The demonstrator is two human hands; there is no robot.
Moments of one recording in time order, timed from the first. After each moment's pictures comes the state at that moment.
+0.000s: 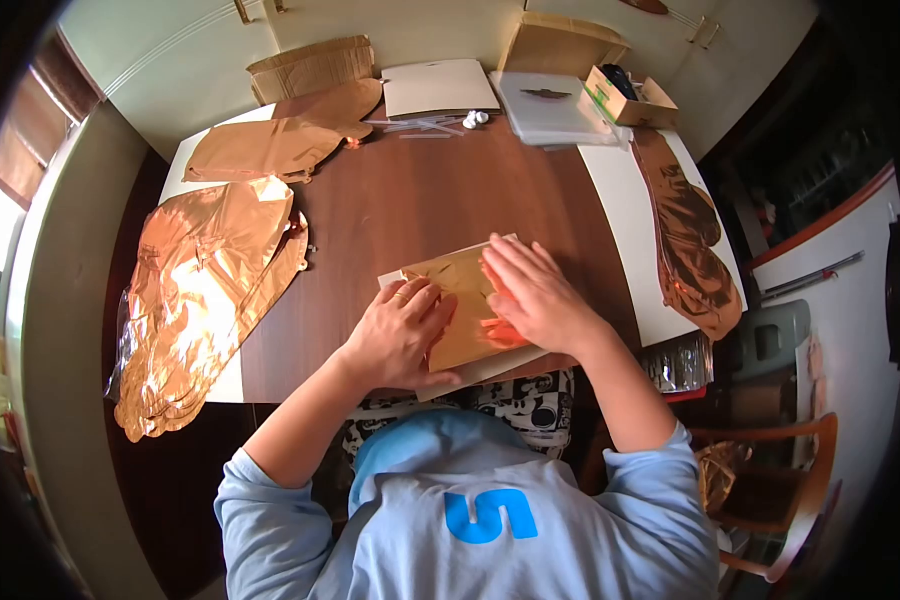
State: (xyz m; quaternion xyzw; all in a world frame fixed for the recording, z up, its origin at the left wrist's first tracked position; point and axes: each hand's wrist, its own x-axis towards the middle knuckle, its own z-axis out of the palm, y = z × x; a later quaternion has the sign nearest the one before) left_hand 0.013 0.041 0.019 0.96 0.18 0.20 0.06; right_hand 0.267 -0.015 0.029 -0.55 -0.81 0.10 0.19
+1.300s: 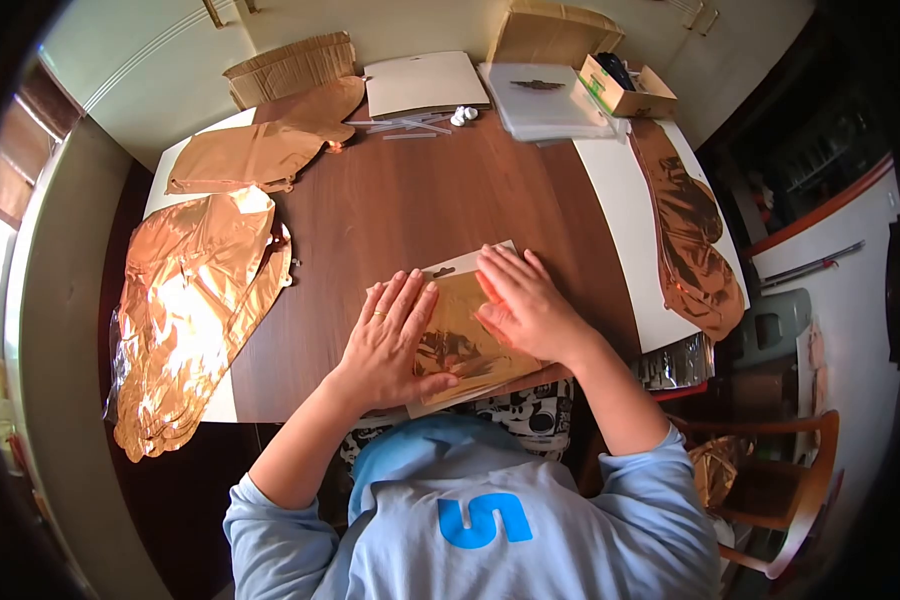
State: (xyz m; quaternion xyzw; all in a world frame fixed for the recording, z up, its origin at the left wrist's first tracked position) left_hand 0.012 0.037 0.000 0.94 0.29 0.12 0.12; right_hand 0.275 -0.006 -0.002 -0.56 -0.79 0.13 0.21
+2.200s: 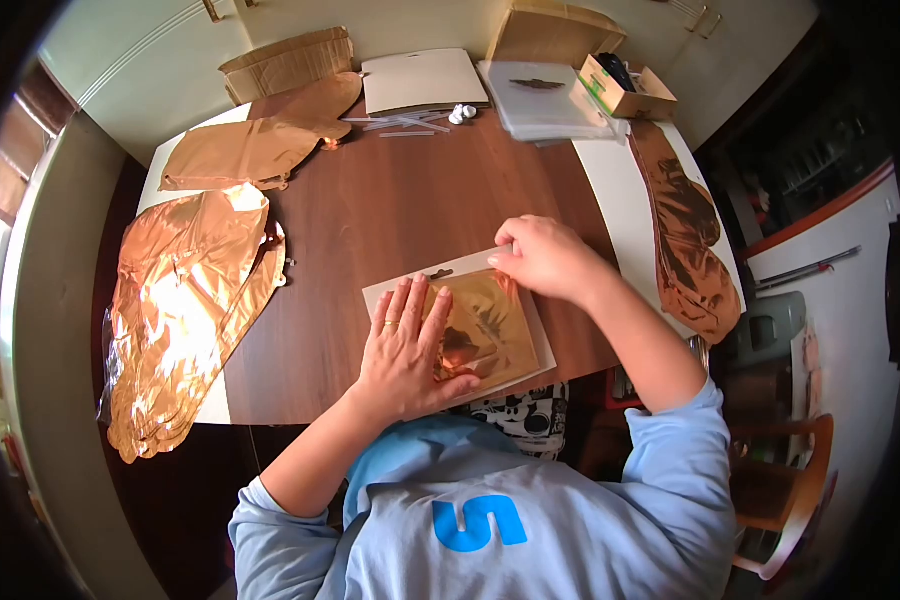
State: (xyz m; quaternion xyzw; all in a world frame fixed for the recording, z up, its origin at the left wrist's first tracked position) left_hand 0.036 0.016 -0.001 0.92 0.33 0.15 0.12; right_hand 0.290 0.052 0.062 -0.67 -0.69 0.24 0.12
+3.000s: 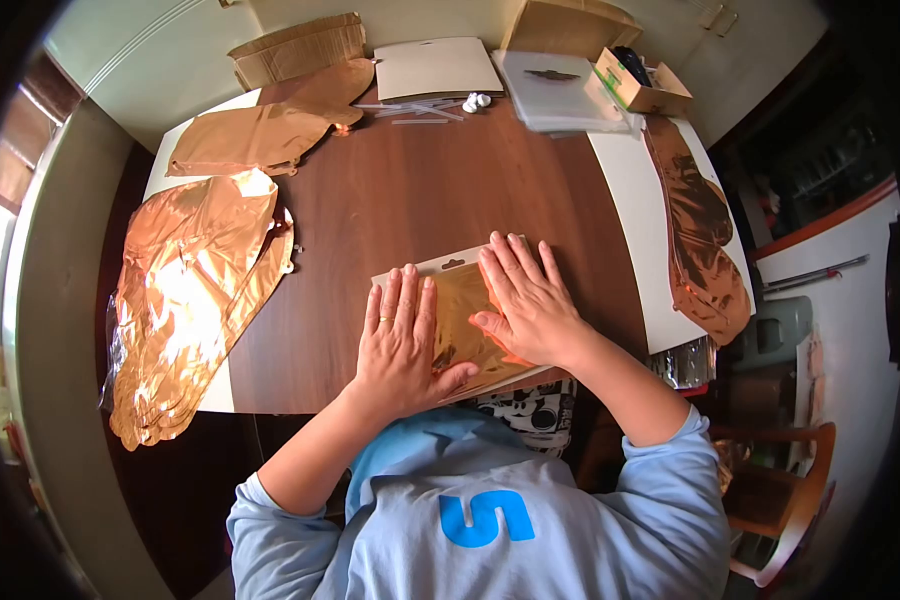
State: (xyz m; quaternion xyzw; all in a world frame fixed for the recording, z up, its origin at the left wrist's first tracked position) left_hand 0.025 0.010 -0.006 0.92 0.36 0.15 0.07; right_hand 0.263 -0.011 -0.007 -0.59 -0.80 0.05 0.09
